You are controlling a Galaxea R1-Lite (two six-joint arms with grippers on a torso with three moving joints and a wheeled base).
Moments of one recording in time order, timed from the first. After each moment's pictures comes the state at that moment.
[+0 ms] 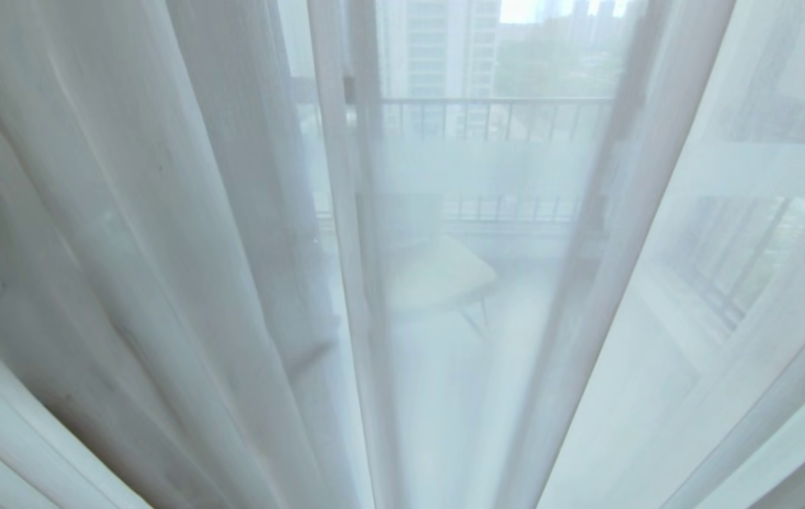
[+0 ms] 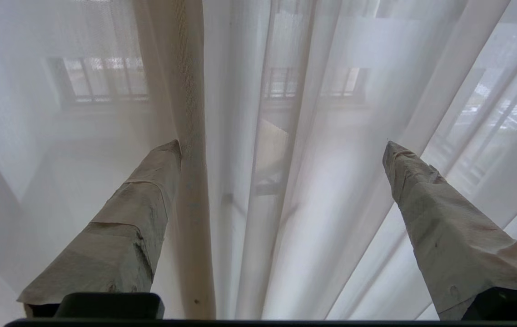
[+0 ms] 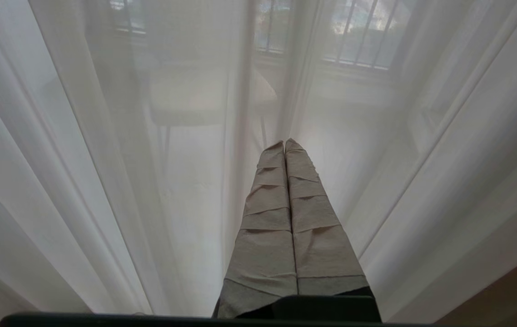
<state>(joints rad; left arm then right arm) -0.45 0.67 -0.66 -0.06 0.18 -0.08 0.00 0.00 0.00 0.00 0.07 -0.10</state>
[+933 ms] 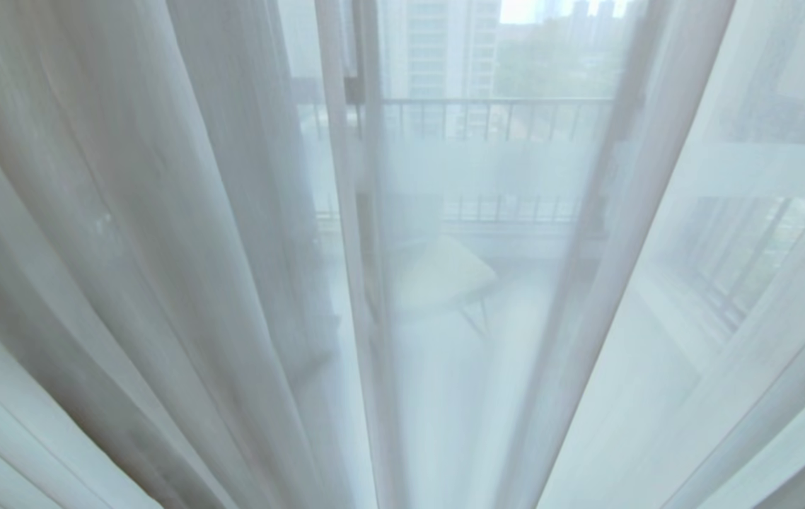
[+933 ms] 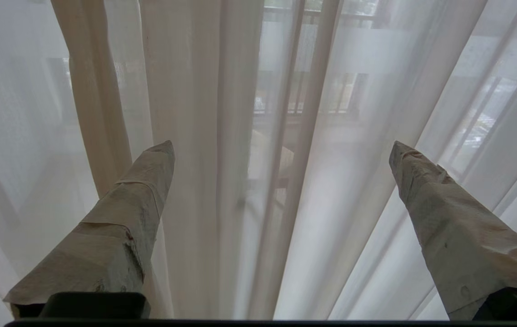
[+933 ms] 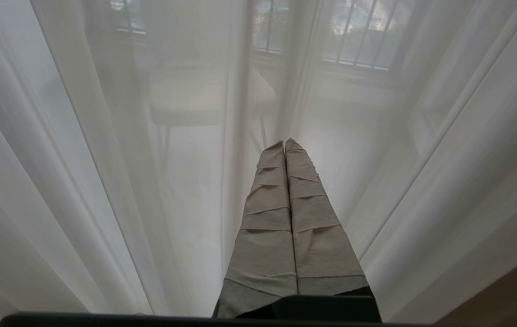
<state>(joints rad) -0.45 0.48 -0.63 0.03 0.18 -0.08 0.00 0.00 0.00 0.00 0.07 -0.10</state>
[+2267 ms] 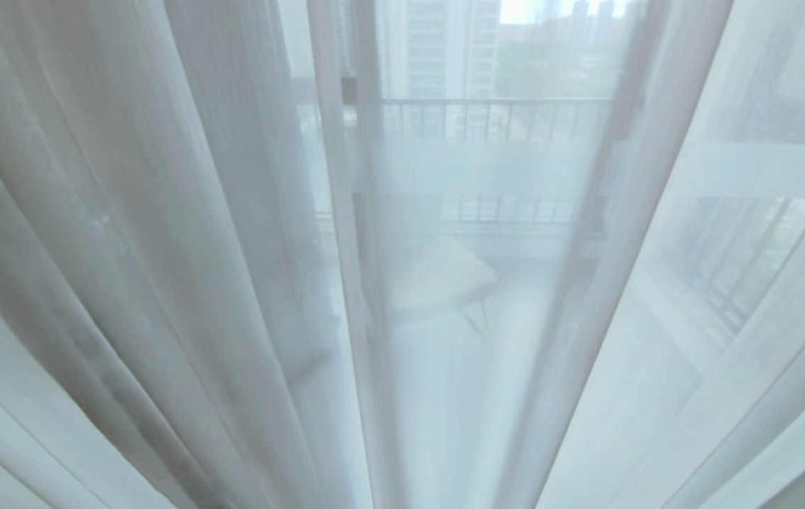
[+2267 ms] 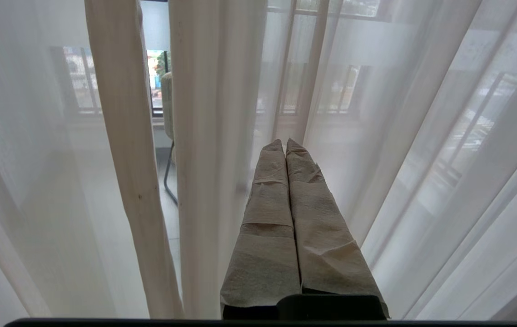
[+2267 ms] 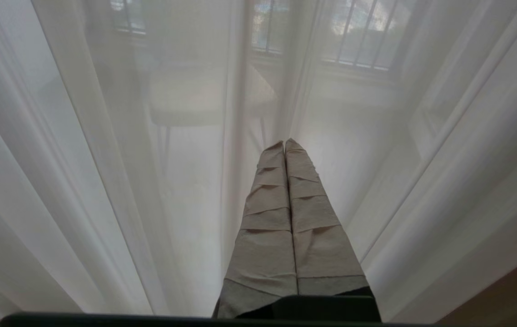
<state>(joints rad) -0.45 0.39 -0.60 0.09 0.19 -0.09 0.00 0.00 0.00 0.00 0.07 -0.10</state>
